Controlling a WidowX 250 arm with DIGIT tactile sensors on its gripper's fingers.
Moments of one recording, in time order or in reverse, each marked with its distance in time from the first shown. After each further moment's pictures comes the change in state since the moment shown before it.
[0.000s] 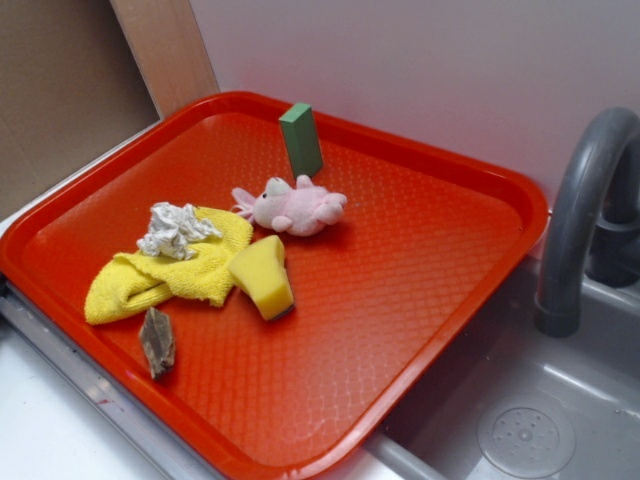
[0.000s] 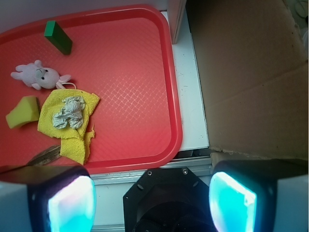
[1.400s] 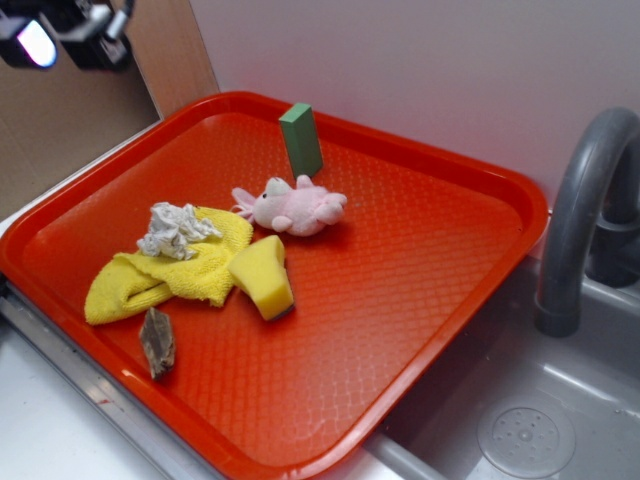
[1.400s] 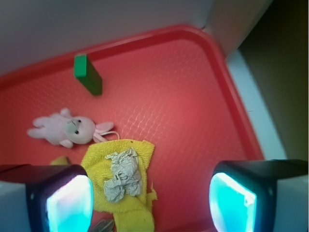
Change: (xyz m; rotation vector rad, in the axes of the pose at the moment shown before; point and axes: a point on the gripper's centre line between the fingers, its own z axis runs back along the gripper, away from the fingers) arm 0.053 -0.113 -0.085 0.007 -0.084 0.136
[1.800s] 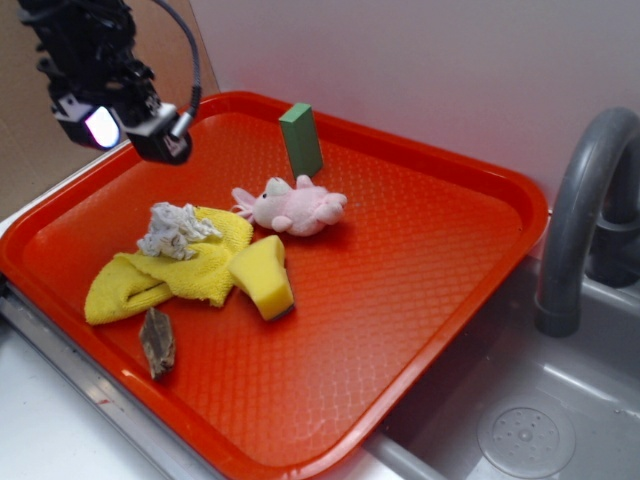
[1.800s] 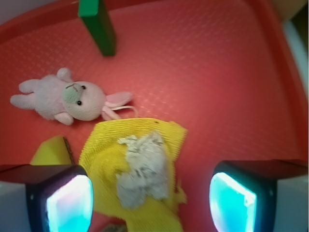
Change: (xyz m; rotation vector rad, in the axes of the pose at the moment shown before) arm -0.012 -0.023 -0.057 -0.034 0.088 -0.051
